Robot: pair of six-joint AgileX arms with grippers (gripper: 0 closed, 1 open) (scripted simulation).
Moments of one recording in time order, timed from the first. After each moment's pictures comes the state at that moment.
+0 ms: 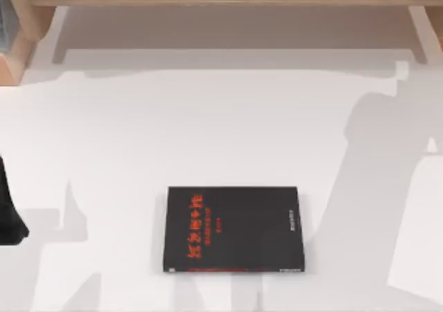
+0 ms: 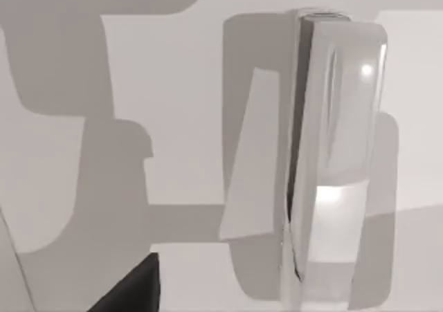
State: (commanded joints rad) left arm 0.00 0.00 0.00 0.00 0.00 0.00; right arm -0.38 2.56 2.48 -1.38 -0.01 -0.17
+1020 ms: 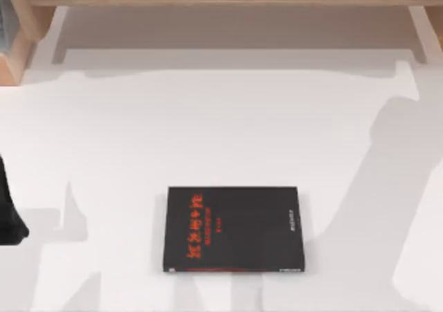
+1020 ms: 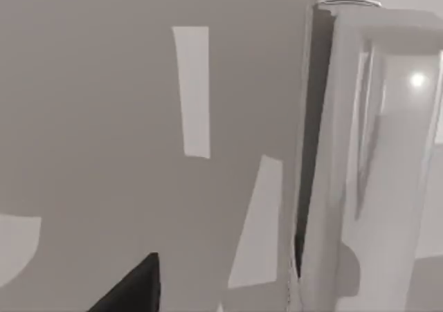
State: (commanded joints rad) left arm 0.00 0.00 0.00 0.00 0.00 0.00; right arm -0.38 2.54 2.28 -1.22 -0.01 -0.17
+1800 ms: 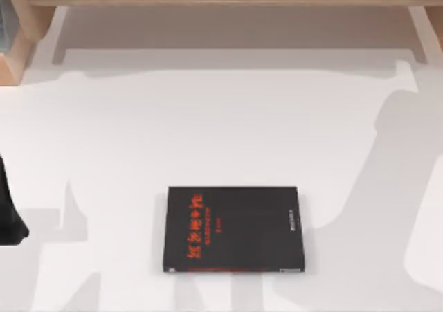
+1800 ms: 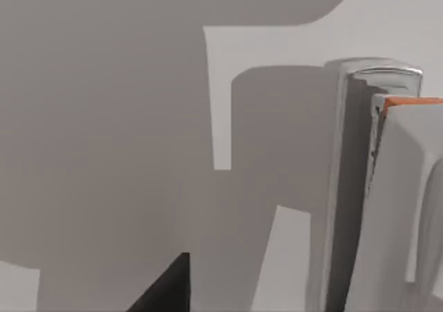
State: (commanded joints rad) left arm 0.00 0.00 0.00 0.00 0.00 0.00; right arm -0.36 2.61 2.38 -1.24 -0.01 -0.15
